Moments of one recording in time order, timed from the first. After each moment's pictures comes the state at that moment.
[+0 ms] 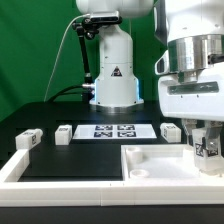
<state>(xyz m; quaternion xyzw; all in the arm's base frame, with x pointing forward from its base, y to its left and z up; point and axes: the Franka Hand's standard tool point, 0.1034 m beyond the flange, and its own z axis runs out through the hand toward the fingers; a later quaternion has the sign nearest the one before) 0.619 0.108 0.072 -0.80 0.59 -0.07 0.08</state>
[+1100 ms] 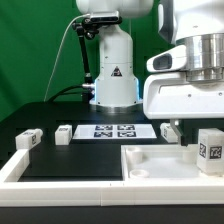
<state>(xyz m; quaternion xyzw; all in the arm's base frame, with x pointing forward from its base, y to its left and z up) 0.619 0.120 0.074 -0.98 0.18 -0.09 0.03</state>
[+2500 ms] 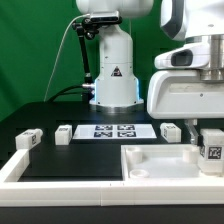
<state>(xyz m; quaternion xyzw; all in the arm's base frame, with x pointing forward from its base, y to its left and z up) 0.615 0.124 0.073 -0.99 0.07 -0.08 0.00</state>
